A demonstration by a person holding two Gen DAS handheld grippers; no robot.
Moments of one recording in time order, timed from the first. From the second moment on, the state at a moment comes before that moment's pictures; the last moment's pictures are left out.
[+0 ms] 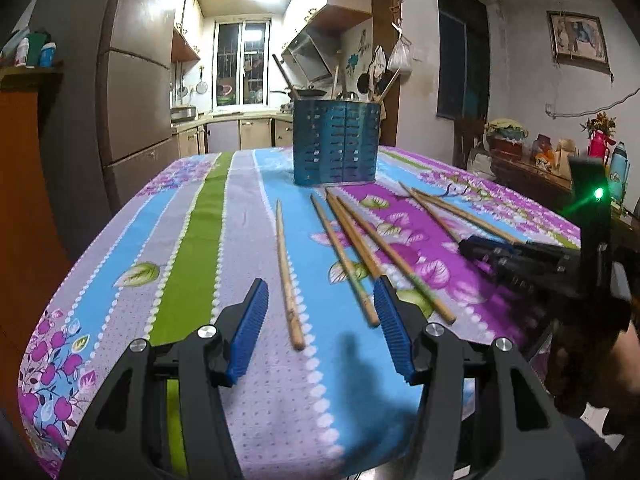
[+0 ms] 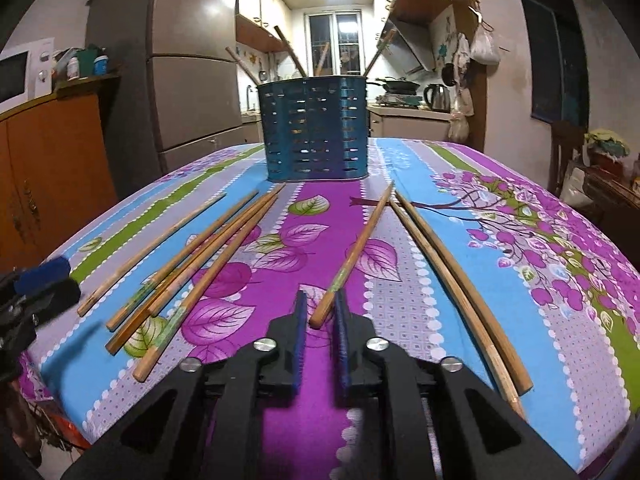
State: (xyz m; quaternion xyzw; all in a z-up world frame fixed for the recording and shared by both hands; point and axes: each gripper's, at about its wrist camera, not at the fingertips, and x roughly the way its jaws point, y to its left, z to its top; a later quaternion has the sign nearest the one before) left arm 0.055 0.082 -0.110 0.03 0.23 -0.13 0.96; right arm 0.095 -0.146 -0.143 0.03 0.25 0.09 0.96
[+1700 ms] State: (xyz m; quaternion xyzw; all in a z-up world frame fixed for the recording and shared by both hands) left arm 0.047 0.089 -0.073 0.02 0.13 -0.12 0.98; right arm 0.029 -0.173 -0.073 -0.01 0.12 0.09 0.99
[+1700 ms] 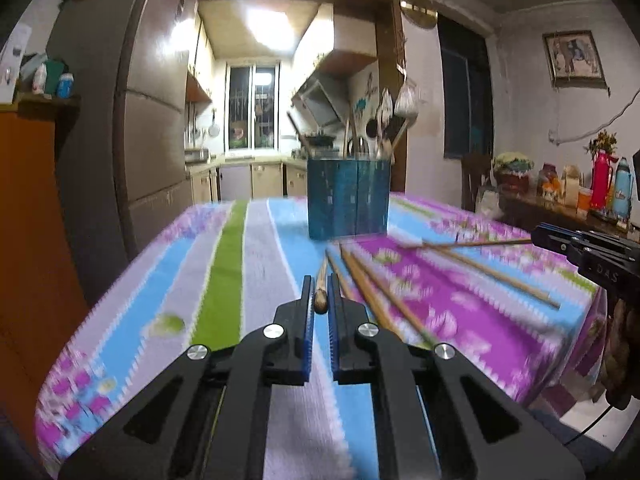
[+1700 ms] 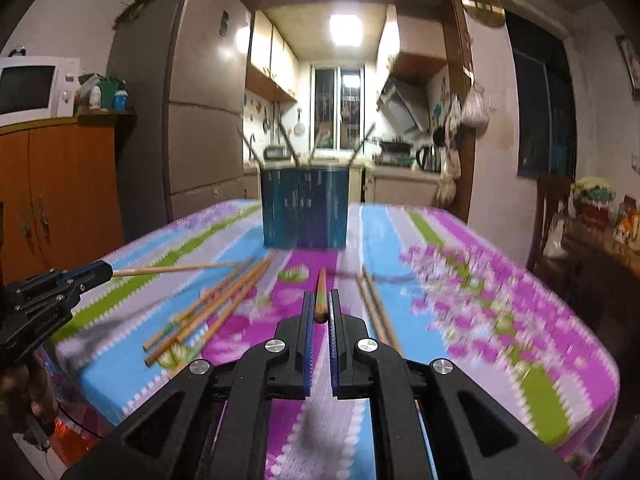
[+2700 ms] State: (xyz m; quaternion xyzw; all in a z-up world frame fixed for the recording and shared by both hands) left arm 0.153 0.058 0.073 0.05 0.08 -0.14 0.98; right arm 0.144 -0.192 0.088 -0.03 0.10 0.20 0.97
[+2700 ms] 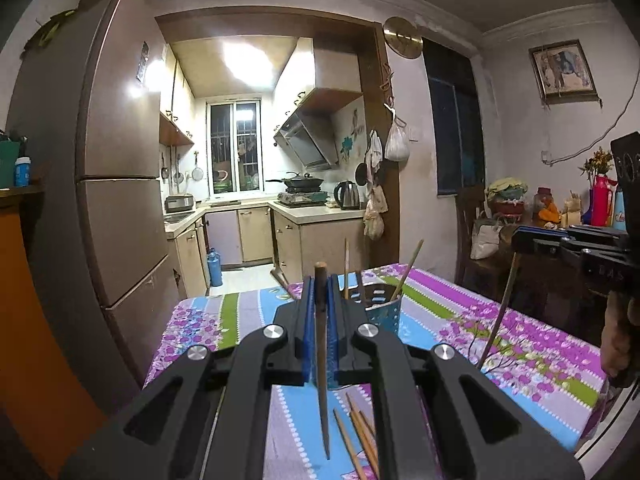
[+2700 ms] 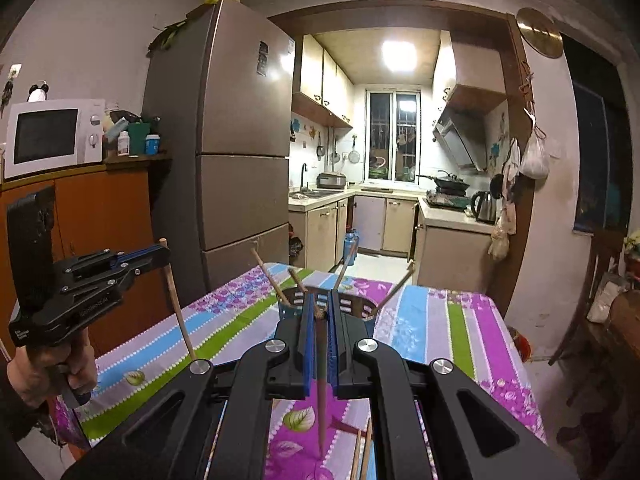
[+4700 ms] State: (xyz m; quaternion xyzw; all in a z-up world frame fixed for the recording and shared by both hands) left arm 0.325 0.014 0.147 0.02 0.07 -0.14 0.99; right arm 0.350 -0.187 0.165 0.03 0.09 0.22 0.97
